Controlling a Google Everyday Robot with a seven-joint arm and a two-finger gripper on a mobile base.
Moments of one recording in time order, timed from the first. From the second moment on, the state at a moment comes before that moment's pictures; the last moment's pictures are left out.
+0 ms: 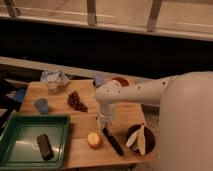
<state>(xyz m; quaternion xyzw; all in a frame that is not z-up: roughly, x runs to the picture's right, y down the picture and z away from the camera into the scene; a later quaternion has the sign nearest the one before) 0.023 0.219 0.778 -0.36 0.24 0.56 0.70</state>
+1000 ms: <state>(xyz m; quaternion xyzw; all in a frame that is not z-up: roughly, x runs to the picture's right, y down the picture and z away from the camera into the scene) 0.033 0.172 0.801 -0.32 0.26 0.57 0.71</state>
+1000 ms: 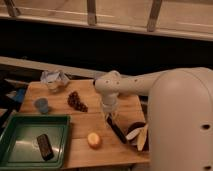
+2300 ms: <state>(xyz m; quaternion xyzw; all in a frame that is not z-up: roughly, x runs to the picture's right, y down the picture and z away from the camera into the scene) 0.070 0.170 0.812 -0.32 0.25 0.61 0.68</state>
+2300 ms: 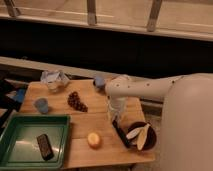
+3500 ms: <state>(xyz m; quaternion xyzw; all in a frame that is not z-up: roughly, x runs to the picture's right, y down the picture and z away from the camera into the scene) -0.013 0.245 0.723 -0.36 0.18 0.57 0.72</state>
